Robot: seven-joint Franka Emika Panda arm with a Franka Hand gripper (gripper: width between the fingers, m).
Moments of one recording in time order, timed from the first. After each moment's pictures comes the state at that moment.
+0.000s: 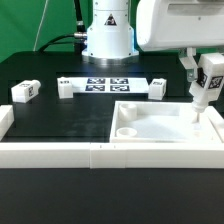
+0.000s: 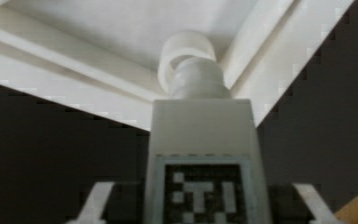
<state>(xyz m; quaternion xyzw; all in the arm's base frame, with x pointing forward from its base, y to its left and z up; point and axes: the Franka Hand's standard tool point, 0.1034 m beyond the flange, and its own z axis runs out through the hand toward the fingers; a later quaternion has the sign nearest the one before) 0.621 0.115 0.112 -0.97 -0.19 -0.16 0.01</state>
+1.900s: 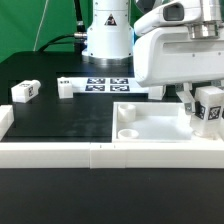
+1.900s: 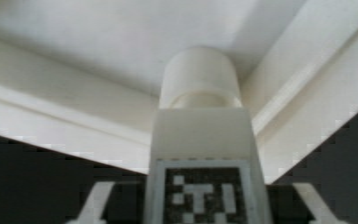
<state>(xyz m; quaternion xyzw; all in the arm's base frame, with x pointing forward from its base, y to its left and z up) 0.632 0.115 0.065 -0.96 -0.19 -0.22 0.01</state>
